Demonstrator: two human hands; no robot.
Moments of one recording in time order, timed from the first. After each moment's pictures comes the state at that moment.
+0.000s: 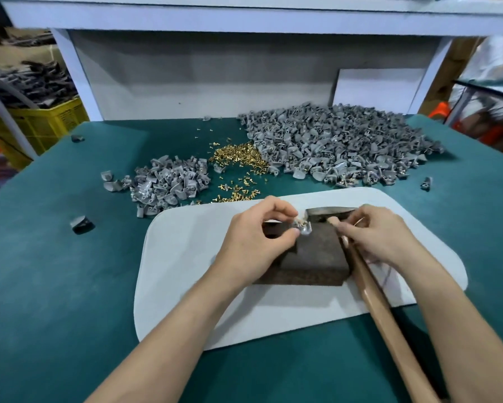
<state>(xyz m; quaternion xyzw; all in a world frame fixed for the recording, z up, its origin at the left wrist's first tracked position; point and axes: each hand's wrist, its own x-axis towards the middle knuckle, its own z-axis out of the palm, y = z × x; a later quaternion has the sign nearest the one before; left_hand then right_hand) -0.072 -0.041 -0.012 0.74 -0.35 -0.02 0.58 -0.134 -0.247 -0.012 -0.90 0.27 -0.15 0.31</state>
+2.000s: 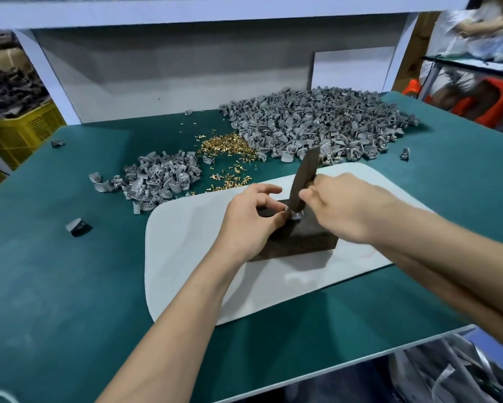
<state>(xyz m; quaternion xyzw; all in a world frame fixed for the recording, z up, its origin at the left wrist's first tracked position) -0.067 -0.036 -0.013 0.77 -0.32 -0.08 0.55 -0.159 -0.152 0.067 -0.98 0.17 -0.01 0.10</state>
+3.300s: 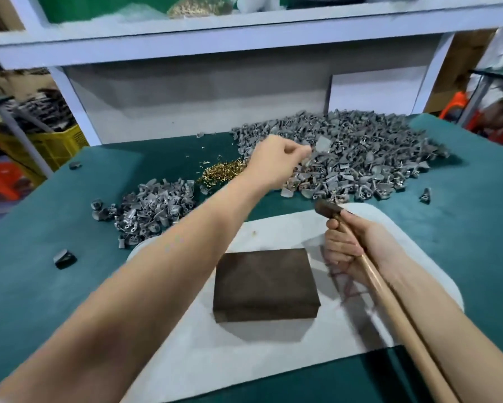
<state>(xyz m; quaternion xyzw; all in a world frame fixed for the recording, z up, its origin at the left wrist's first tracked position) 0.018 -0.161 0.075 0.86 -0.32 0.00 0.40 -0.101 -0.287 -0.029 -0.30 0.10 0.08 0.94</state>
